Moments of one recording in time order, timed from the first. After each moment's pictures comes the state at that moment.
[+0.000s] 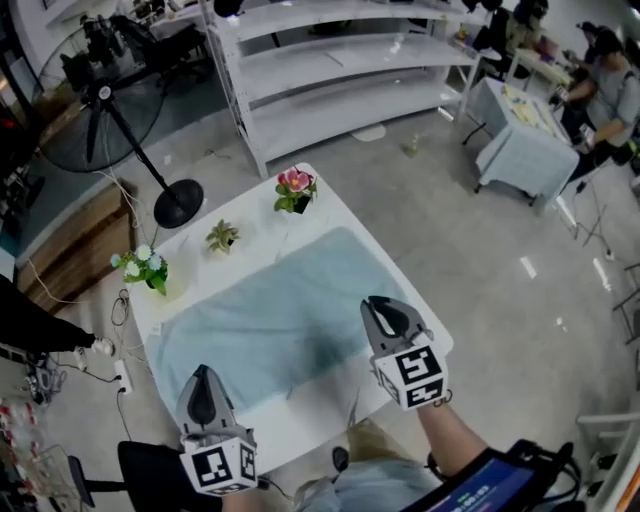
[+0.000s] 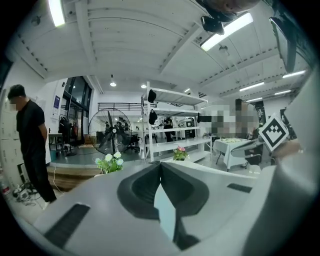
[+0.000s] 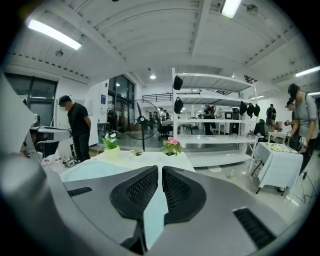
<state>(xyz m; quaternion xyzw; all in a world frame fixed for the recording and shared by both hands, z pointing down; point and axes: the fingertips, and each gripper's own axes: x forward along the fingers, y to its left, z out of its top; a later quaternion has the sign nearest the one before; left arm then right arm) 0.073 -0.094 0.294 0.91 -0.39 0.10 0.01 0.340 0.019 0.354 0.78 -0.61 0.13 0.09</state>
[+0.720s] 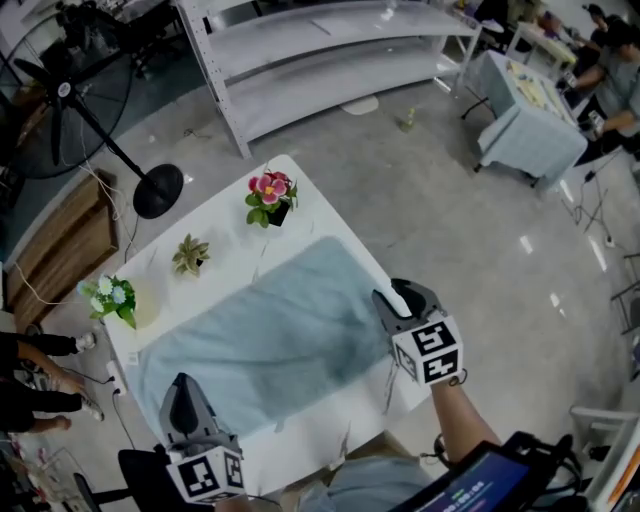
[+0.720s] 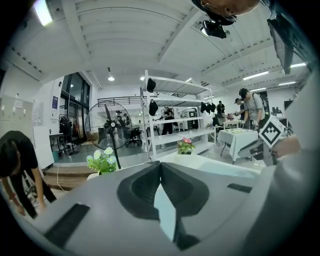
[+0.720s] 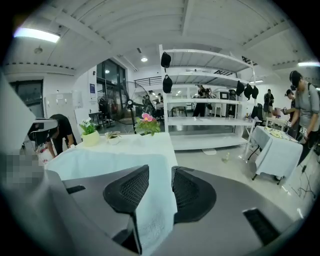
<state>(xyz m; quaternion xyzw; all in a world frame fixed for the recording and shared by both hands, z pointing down) 0.140 -0.154 0.323 0.90 -0.40 0.16 0.01 0.467 -0.003 0.435 0.77 -0.58 0.23 0.13</state>
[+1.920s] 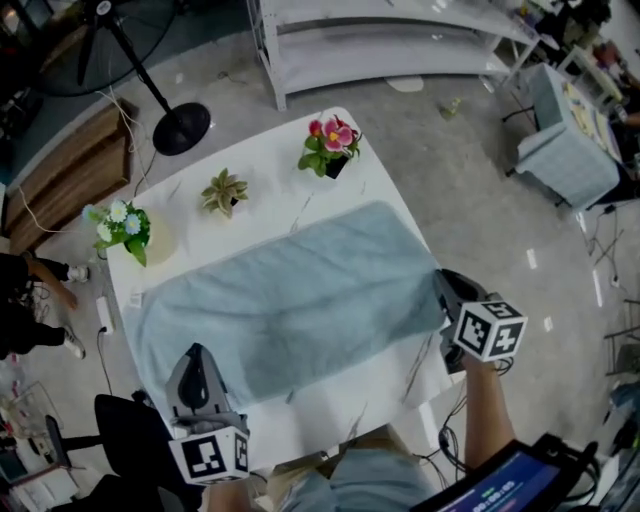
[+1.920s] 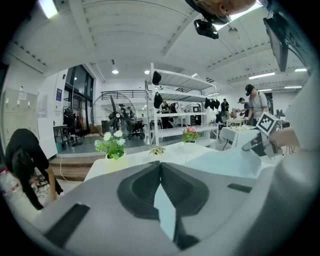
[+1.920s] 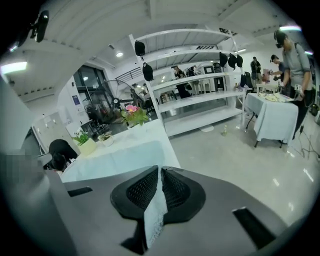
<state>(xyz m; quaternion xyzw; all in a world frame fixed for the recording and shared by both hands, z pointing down) 0.101 -0.150 0.363 0.89 -0.41 0.18 0.05 0.481 0.026 0.466 0.76 -0.53 0.37 0.06</state>
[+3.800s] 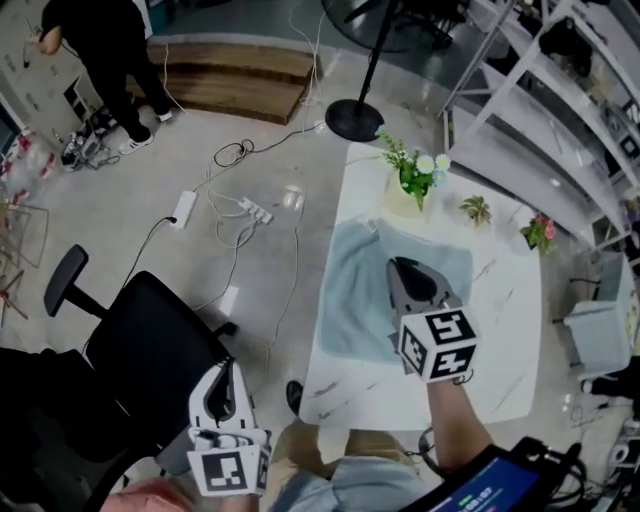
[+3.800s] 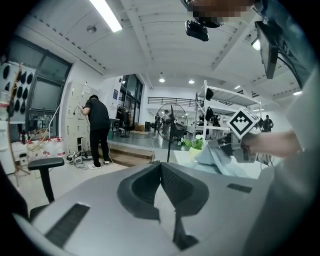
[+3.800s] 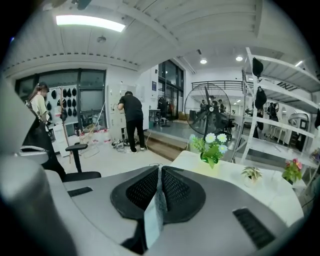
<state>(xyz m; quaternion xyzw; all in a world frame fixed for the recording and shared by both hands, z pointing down) -0.324 -0.096 0.357 0.78 -0.61 0.07 0.12 -0.061 -0.225 0.365 0.57 -0.79 0.13 0.20</state>
